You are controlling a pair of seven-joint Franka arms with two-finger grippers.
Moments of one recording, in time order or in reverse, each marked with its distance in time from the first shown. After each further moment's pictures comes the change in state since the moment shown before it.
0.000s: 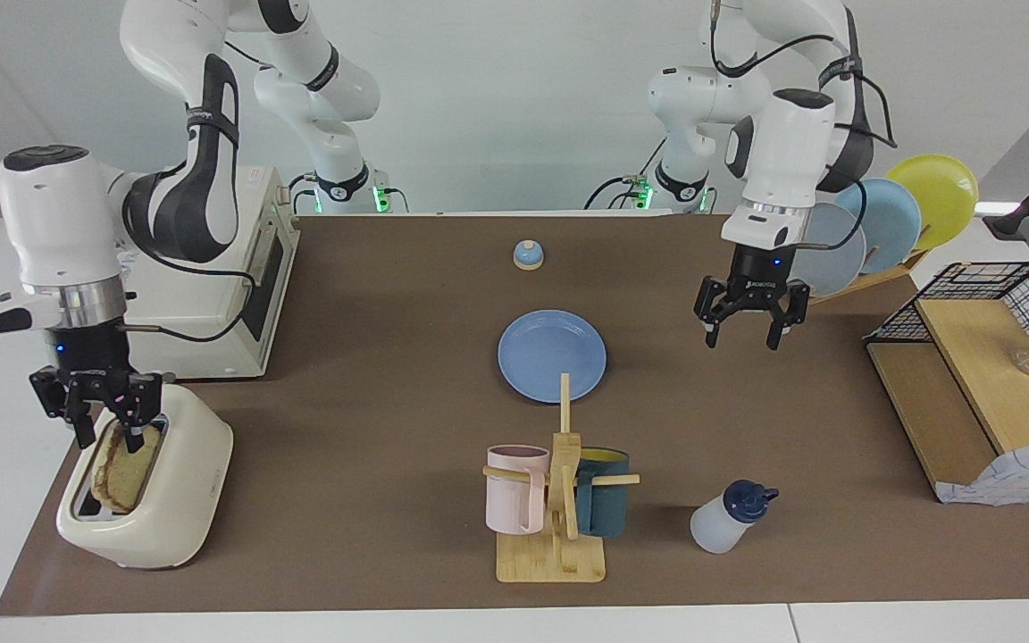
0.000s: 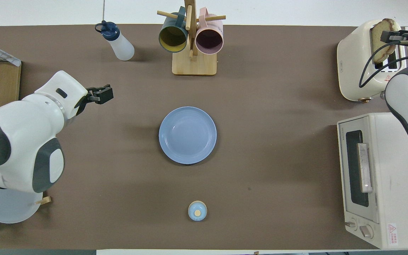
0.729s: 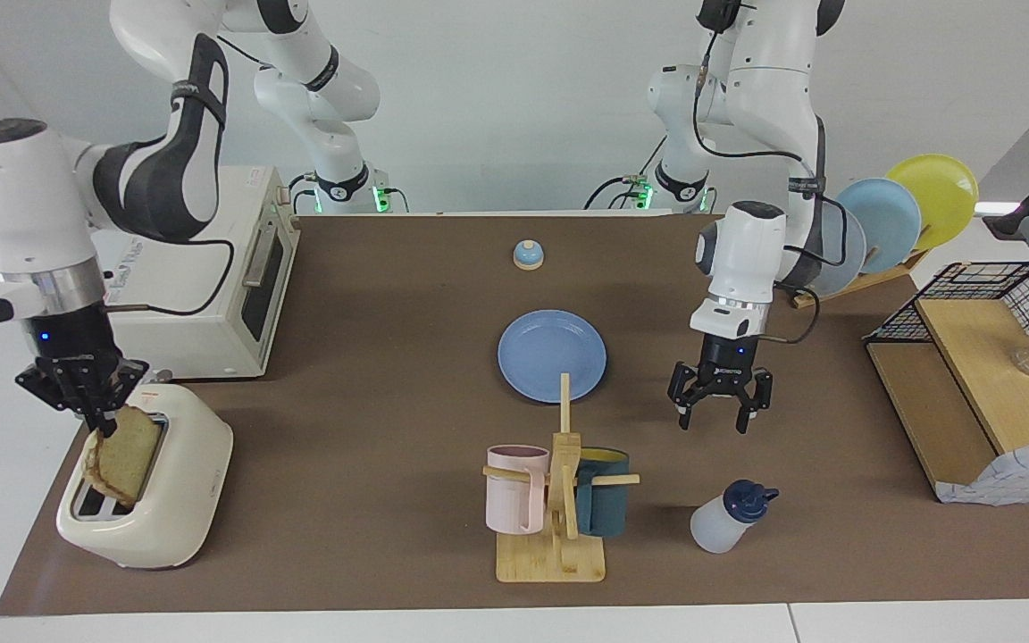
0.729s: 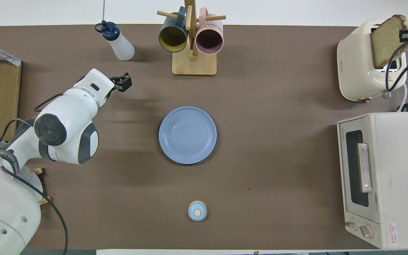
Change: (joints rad) left arm -0.192 0.355 0.211 0.105 -0.006 0.368 -0.016; right arm 0.002 -0.011 0.003 0.232 0.000 -0.391 -0.229
